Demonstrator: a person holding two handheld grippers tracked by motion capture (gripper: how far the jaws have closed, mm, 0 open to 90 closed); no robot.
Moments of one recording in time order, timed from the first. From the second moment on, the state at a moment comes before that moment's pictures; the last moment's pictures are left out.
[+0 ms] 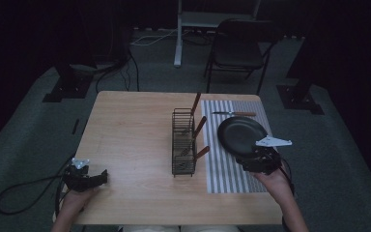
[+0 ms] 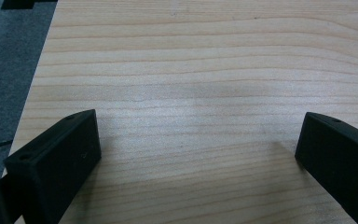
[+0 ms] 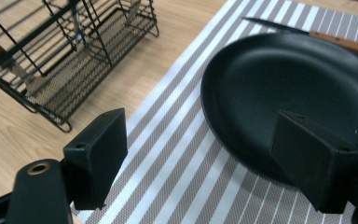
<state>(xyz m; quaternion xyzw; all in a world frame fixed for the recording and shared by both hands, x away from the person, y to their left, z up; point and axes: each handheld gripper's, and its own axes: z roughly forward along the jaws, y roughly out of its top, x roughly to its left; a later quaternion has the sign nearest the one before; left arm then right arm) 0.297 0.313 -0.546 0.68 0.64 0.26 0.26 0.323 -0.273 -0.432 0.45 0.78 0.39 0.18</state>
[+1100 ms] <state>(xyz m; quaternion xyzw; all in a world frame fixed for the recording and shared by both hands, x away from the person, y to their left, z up) 0.297 0.313 -0.546 0.68 0.64 0.26 0.26 0.388 -0.220 -0.376 0.41 0.79 0.41 0.18</state>
